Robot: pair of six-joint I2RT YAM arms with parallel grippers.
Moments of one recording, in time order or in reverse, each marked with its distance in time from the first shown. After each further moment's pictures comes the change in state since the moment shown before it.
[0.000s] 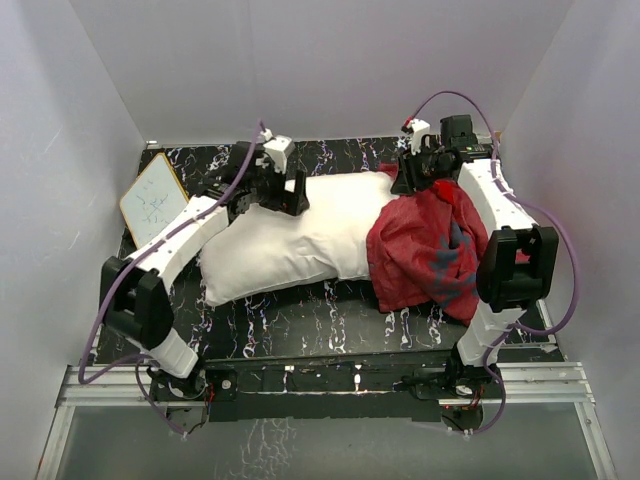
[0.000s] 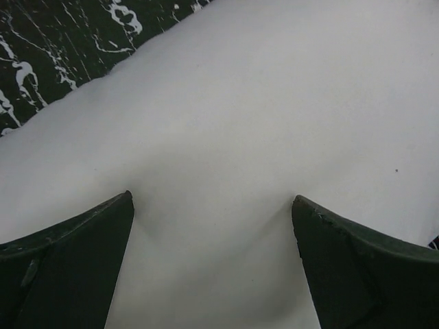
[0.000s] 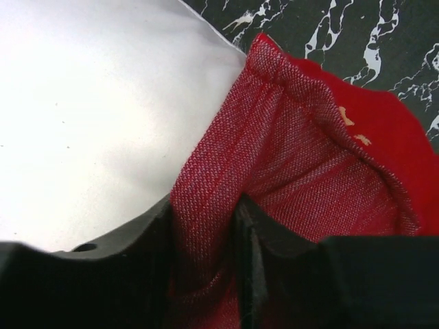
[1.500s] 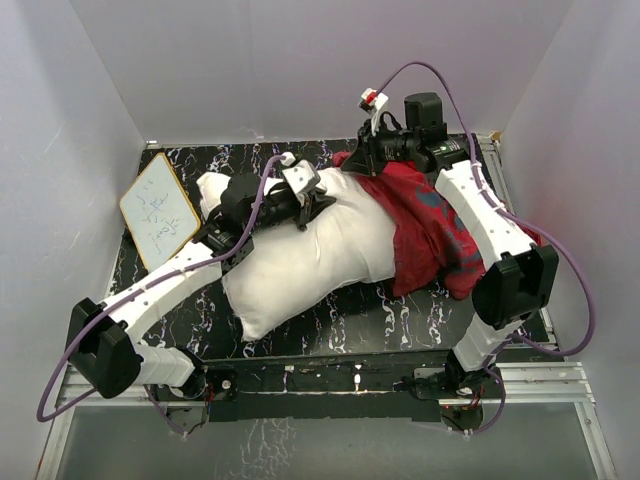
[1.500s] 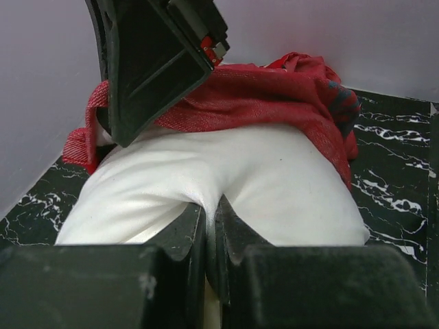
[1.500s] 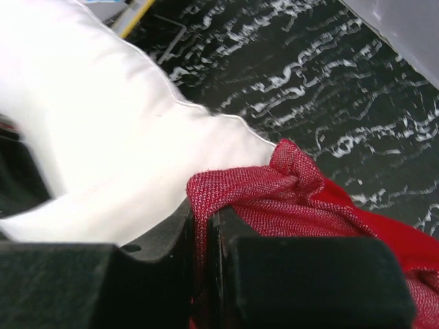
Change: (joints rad) left arm -0.234 -0.253 -0.305 0.602 0.208 0.278; right arm 0.247 -0.088 0.121 0.169 -0.152 0.142
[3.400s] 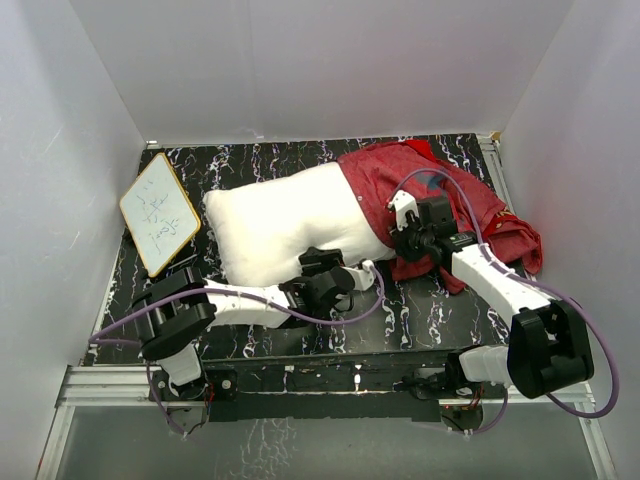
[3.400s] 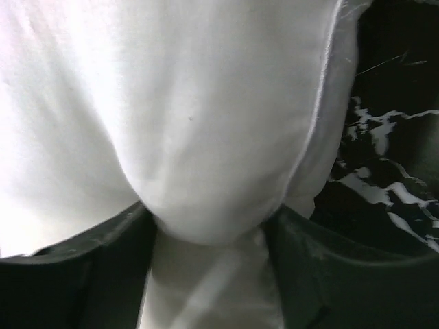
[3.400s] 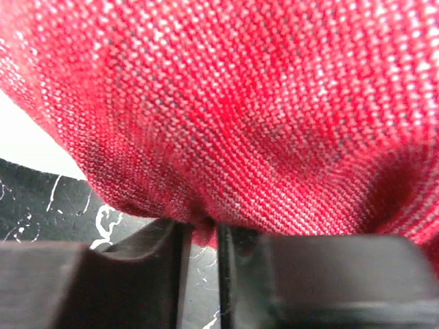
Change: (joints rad) left arm -0.498 0.352 -0.221 -0.040 -1.238 0.469; right arm -0.018 -0.429 -0.937 0.191 0.568 -0.139
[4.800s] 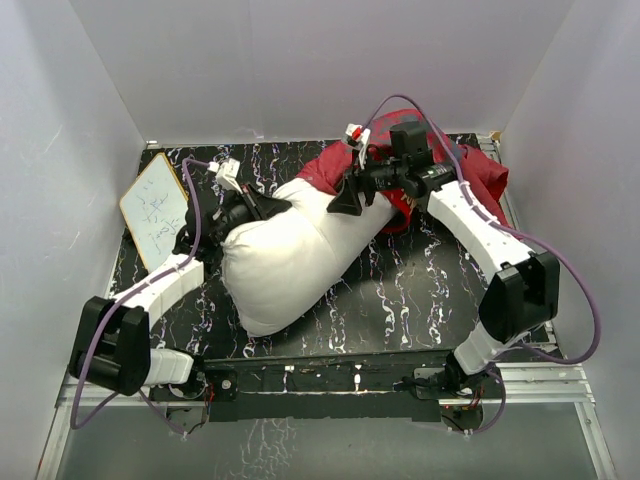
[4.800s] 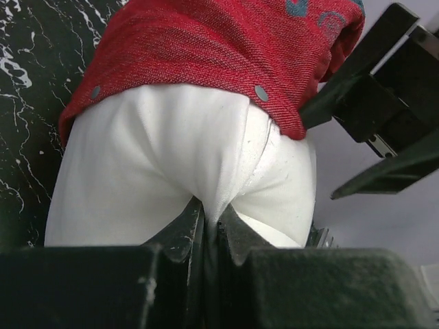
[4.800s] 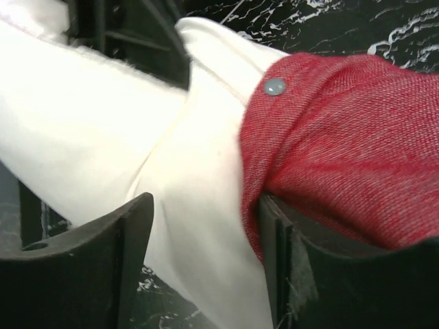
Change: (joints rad) left arm 0.837 -0.365 -0.128 0.369 1.304 -1.312; right arm 0.095 0.321 0.680 -0.087 -0.702 0.112
